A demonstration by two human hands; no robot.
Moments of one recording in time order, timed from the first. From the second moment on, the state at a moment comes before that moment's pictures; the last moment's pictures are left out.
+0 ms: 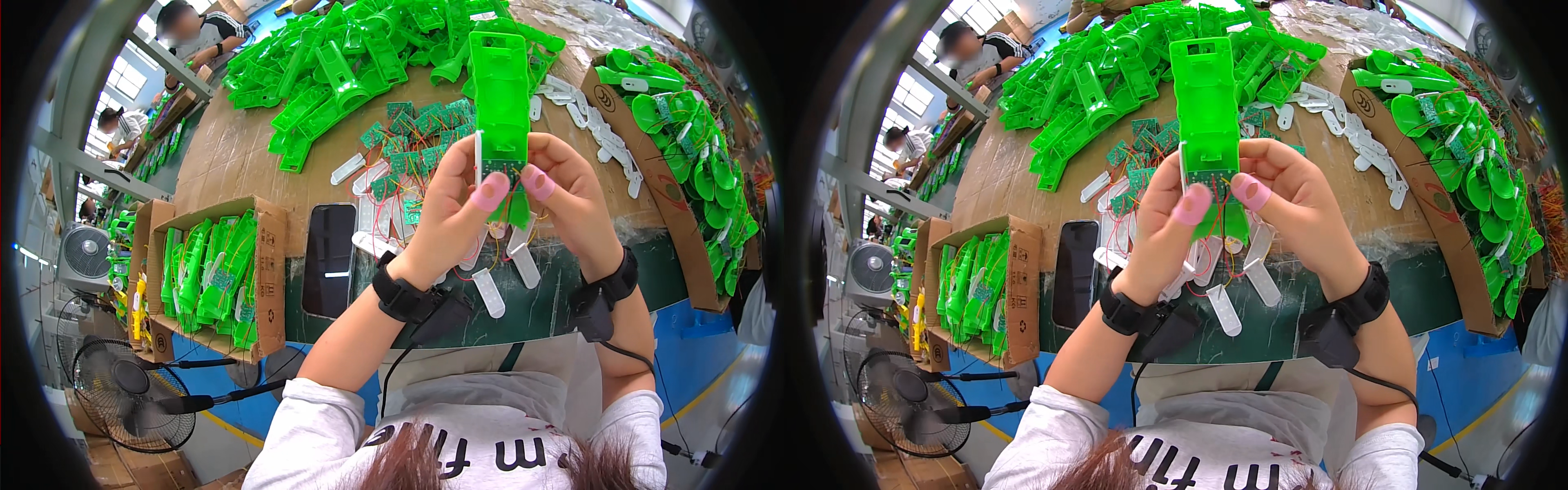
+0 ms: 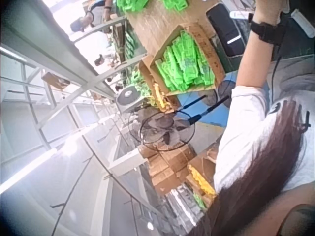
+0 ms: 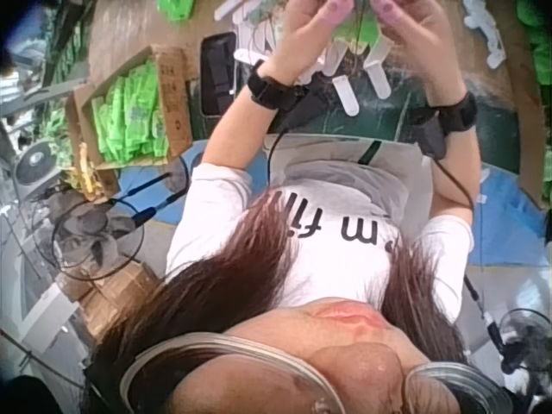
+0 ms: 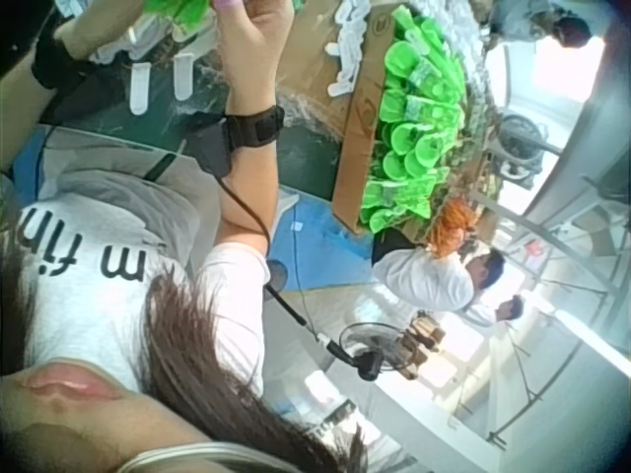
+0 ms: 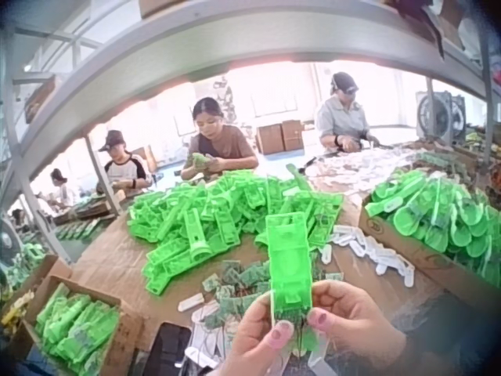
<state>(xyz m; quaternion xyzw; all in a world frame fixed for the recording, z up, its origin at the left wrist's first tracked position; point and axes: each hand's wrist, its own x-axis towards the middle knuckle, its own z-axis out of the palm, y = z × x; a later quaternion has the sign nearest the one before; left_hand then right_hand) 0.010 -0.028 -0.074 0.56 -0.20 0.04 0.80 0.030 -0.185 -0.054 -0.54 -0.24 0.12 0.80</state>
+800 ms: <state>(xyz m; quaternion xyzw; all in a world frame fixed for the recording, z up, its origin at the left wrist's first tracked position) 0.030 0.001 -0.072 0.51 0.00 0.36 0.78 0.028 -0.191 -0.050 -0.53 -0.31 0.14 0.77</state>
